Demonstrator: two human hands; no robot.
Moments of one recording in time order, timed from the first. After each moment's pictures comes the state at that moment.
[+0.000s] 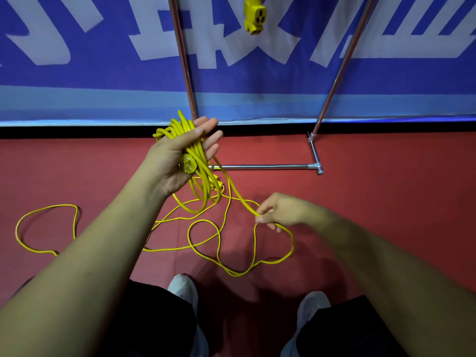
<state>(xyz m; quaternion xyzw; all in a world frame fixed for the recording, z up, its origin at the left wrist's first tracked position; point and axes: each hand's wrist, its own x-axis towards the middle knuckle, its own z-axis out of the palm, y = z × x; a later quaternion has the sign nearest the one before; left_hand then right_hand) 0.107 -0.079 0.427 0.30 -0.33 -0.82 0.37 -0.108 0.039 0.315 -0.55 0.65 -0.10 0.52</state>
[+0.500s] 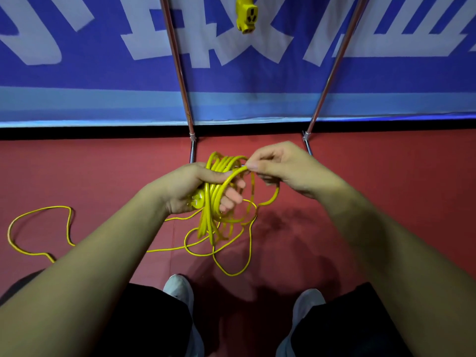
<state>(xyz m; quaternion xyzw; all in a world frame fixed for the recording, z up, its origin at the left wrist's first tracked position) 0.097 -0.044 0.421 0.32 -0.48 -0.82 0.03 -0.106 0.036 0.422 -0.54 0.51 -0.42 0.52</state>
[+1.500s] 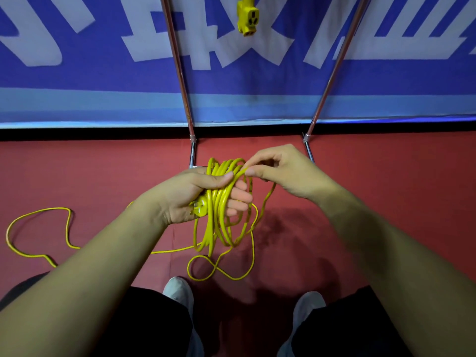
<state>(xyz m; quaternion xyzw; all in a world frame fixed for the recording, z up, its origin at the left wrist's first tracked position) 0.104 -0.036 0.421 0.32 -0.51 -0.80 0.08 -0.103 0.031 0.422 -0.62 0.57 -0.40 0.37</state>
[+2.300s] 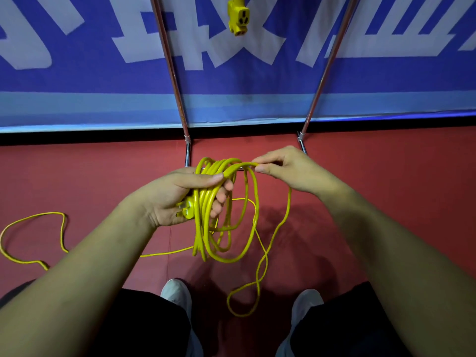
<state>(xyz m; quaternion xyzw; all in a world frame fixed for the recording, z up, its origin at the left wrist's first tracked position) 0.110 -0.038 0.423 0.31 -0.51 -0.80 0.05 -0.136 0.030 0.404 -0.62 0.63 -0.33 0.33</state>
